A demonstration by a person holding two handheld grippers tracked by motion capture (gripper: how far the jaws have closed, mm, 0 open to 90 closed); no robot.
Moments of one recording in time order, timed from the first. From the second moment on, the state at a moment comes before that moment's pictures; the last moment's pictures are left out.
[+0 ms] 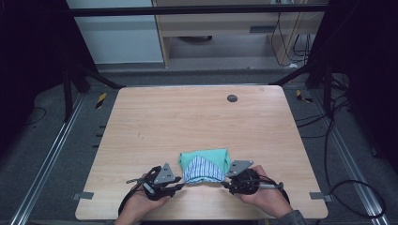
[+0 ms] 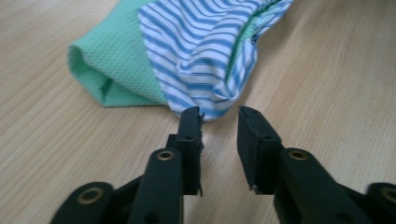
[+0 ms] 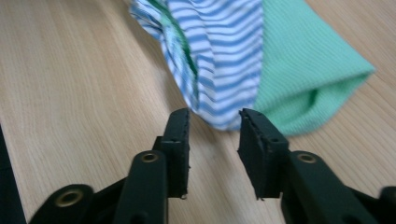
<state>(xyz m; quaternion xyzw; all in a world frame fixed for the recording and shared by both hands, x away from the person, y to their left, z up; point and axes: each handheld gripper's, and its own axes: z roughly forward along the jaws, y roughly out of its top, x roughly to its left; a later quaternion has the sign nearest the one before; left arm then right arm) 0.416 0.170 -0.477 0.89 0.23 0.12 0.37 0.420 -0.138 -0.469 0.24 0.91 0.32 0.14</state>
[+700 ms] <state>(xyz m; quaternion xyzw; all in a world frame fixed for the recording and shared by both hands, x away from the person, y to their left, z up) 0.459 0.205 -0.485 0.85 0.35 0.17 0.36 0.447 -0.198 -0.481 0.42 0.83 0.32 0.20</state>
